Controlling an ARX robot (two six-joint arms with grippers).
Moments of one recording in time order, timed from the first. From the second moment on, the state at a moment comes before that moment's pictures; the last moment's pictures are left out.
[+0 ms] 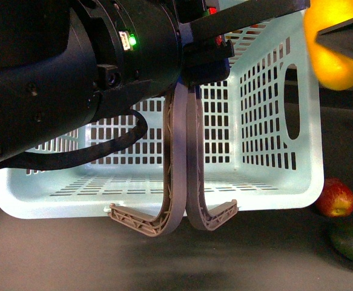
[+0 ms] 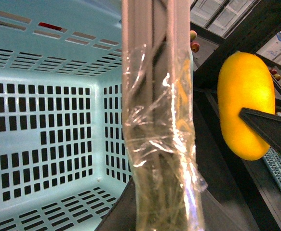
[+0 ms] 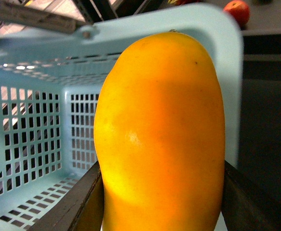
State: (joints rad) left arm -0.63 1.68 0.66 0.85 -0.07 -0.45; right arm 0.06 1.61 0.61 0.62 -0.47 0.24
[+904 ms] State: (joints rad) left arm -0.63 1.68 0.66 0.84 -0.07 -0.46; right arm 0.20 1.71 0.73 0.64 -0.43 0.30
